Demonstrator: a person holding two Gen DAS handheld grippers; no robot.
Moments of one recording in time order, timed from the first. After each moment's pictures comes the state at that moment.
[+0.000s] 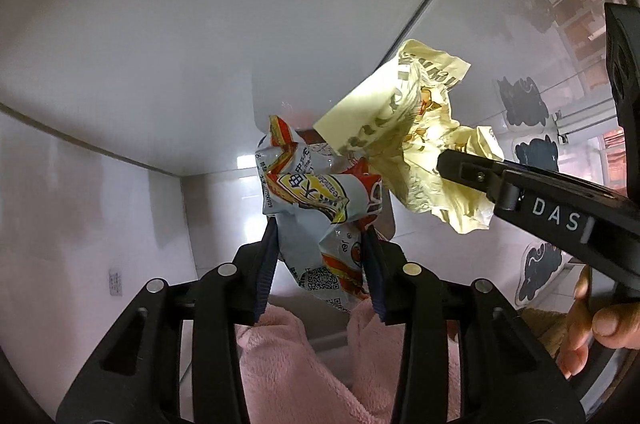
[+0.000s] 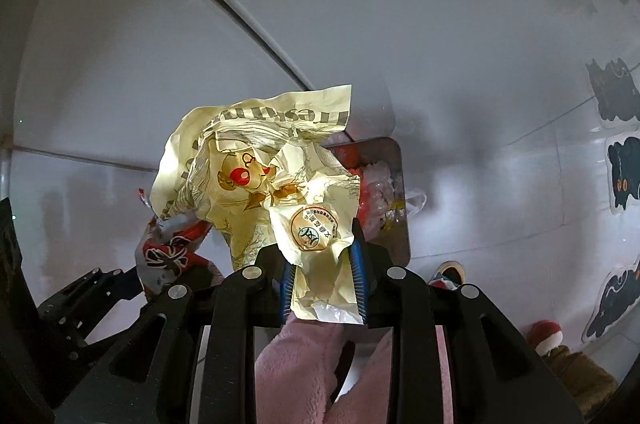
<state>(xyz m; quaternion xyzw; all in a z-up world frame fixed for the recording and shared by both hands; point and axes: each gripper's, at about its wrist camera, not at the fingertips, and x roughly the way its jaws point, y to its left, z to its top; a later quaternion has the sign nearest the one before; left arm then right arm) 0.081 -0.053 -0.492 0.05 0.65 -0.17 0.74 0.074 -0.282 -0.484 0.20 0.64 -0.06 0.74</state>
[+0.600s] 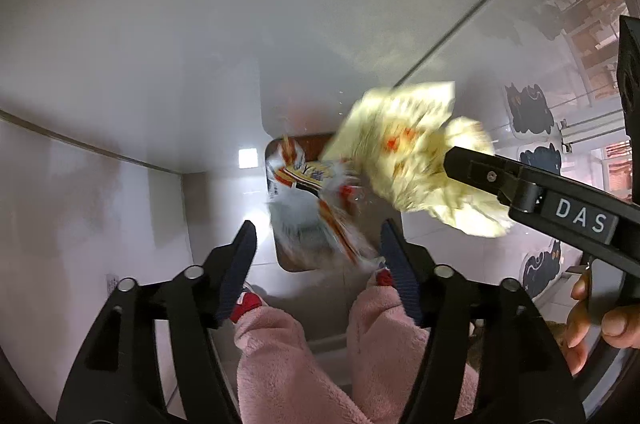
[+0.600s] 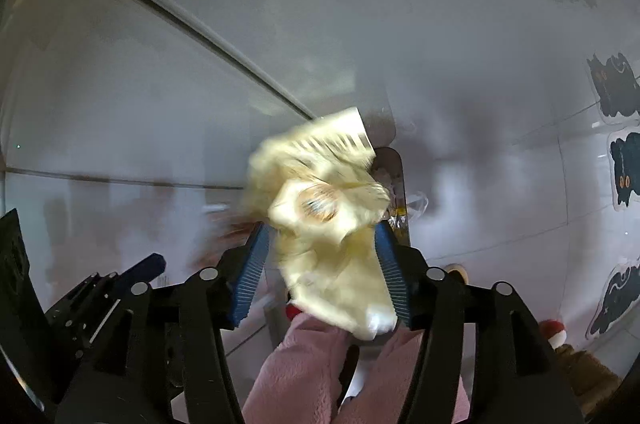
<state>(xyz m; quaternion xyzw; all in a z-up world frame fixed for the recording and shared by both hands) 0.096 -0.055 -0.498 0.04 0.66 -0.16 0.74 0.088 -0.287 -0.495 0.21 0.64 -0.07 0.74</state>
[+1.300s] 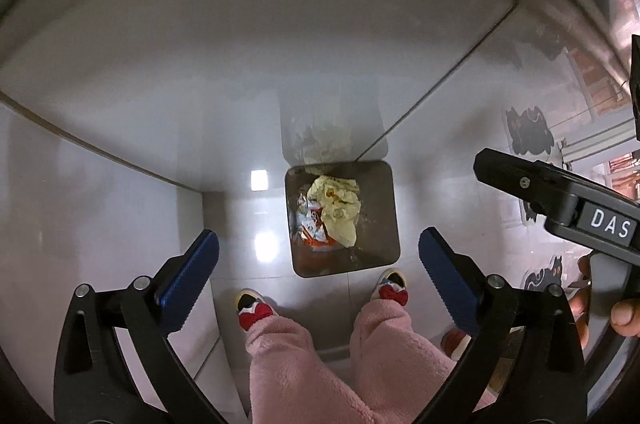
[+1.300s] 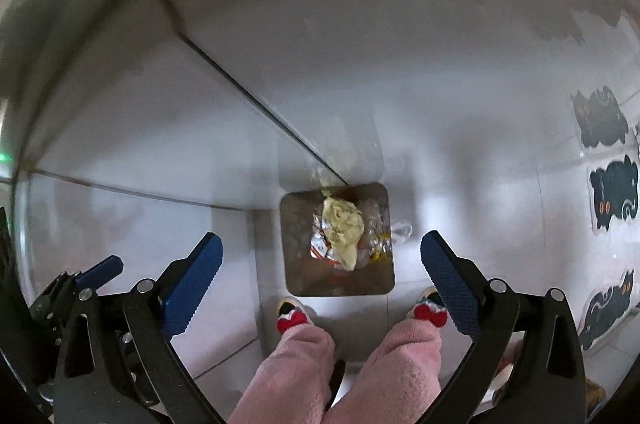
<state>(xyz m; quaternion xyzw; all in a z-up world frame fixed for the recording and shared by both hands) 0.102 -0.037 -0.424 0.04 0.62 -0.14 0.77 0.084 -0.267 -0.425 0.17 0.60 -0.07 0.78</state>
